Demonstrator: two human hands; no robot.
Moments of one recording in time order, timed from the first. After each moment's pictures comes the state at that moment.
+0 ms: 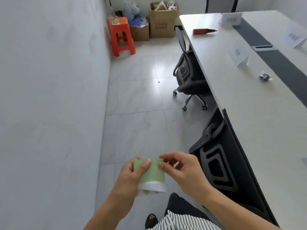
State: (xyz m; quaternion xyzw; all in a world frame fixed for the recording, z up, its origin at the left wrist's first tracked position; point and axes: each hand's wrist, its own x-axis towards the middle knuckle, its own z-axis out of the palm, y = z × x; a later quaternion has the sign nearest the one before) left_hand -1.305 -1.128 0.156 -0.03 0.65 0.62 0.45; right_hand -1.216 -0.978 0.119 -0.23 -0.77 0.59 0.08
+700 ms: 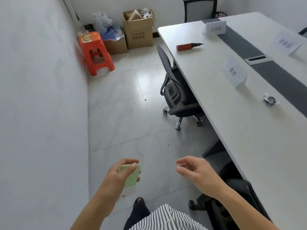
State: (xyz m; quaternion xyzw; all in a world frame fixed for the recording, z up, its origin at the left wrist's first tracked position) left_hand -1.602 -0.928 0.138 0.06 0.72 0.51 0.46; right_hand -1.431 -0.737 0.083 -0.34 -0.78 0.53 -0.02
